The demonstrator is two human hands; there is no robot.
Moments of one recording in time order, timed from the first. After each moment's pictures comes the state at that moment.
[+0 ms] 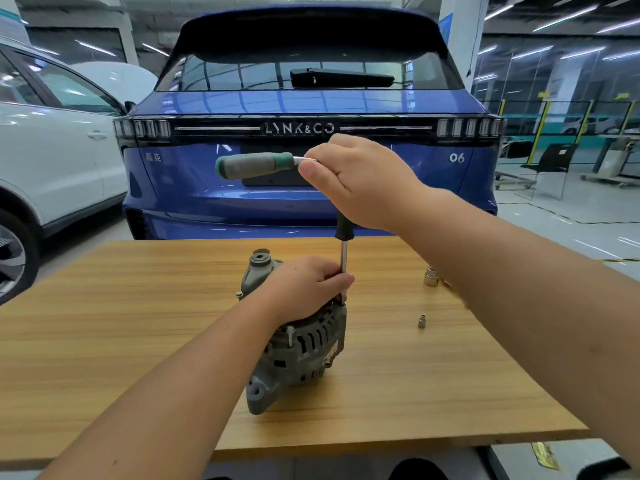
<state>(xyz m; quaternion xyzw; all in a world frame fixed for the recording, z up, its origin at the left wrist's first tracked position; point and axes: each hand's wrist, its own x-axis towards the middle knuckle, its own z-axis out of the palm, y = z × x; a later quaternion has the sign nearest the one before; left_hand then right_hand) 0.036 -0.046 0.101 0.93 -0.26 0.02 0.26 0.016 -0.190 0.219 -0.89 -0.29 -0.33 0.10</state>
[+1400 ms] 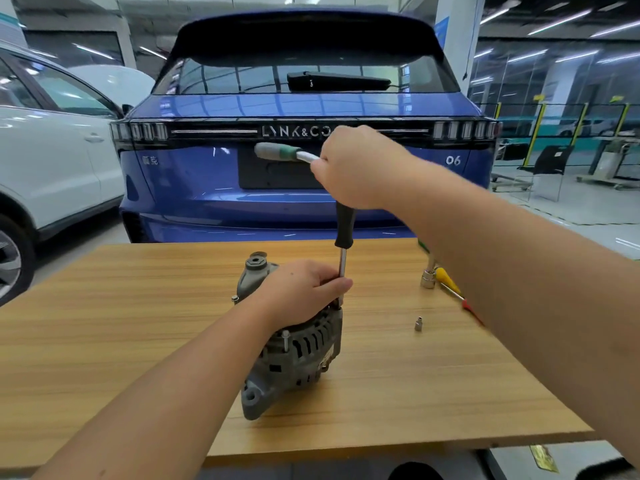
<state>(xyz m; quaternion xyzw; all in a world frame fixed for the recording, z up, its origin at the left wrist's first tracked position) 0.032 -0.045 0.101 0.93 -0.27 0.03 0.26 0.008 -0.176 0.251 -0.97 -0.12 -0.22 0.07</state>
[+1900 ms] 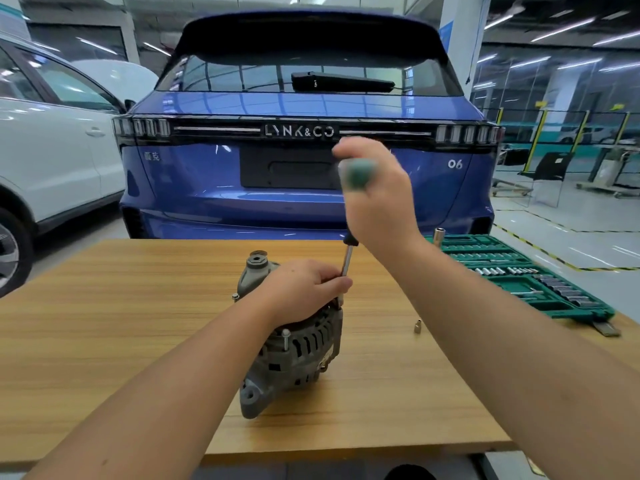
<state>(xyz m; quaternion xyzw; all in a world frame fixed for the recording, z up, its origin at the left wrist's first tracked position) 0.035 -0.046 0.103 0.93 -0.27 0.03 0.24 0.019 -0.187 0.183 -0.73 -0.25 -0.46 0.43</state>
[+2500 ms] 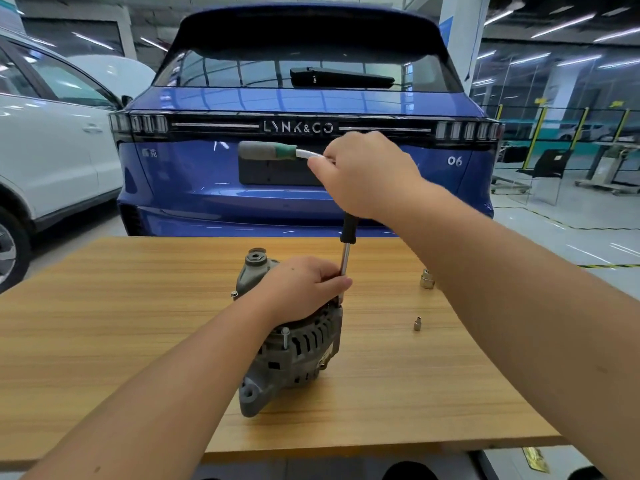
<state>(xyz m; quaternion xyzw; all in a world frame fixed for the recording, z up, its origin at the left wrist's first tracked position) 0.034 -0.046 0.101 0.93 -0.27 0.03 0.25 0.014 -0.179 0.233 -0.95 -0.11 -0.28 0.11</state>
